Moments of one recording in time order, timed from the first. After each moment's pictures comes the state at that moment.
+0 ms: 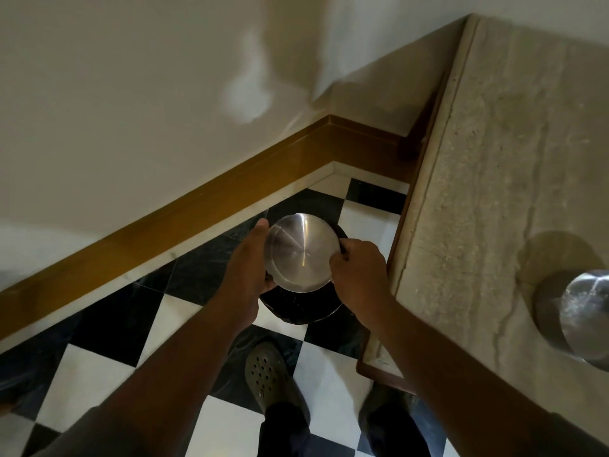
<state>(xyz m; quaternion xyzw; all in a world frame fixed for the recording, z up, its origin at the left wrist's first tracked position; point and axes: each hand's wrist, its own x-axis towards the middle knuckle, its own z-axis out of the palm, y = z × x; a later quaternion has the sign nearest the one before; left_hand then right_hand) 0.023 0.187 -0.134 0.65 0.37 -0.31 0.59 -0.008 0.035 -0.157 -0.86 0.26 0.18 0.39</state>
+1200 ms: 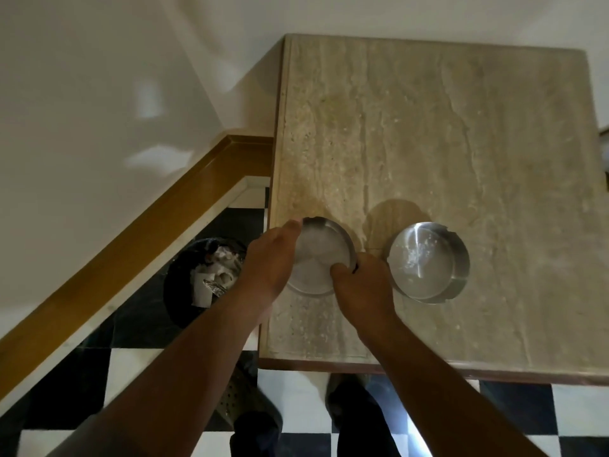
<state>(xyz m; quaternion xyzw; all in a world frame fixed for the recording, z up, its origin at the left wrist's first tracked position) -0.006 -0.021 -0.040 0.74 0.18 -0.42 0.49 -0.091 -0.116 -0.094 -0.74 0.45 0.07 0.49</state>
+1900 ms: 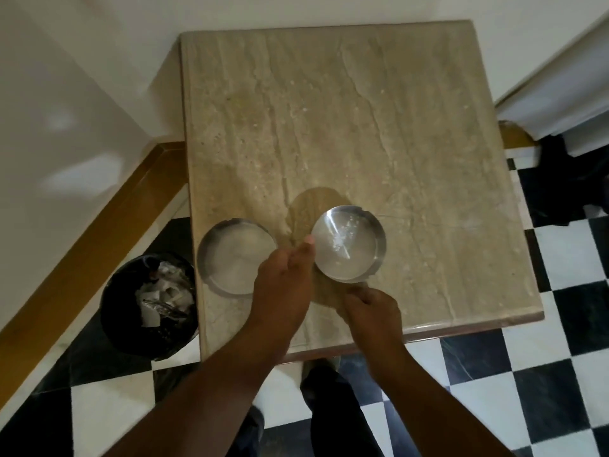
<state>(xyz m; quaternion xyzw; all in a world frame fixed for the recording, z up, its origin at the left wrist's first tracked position) -0.085 -0.108 -0.029 0.79 0.10 -0.42 0.43 -0.195 -0.180 -0.078 -0.63 0.59 0.08 0.50</state>
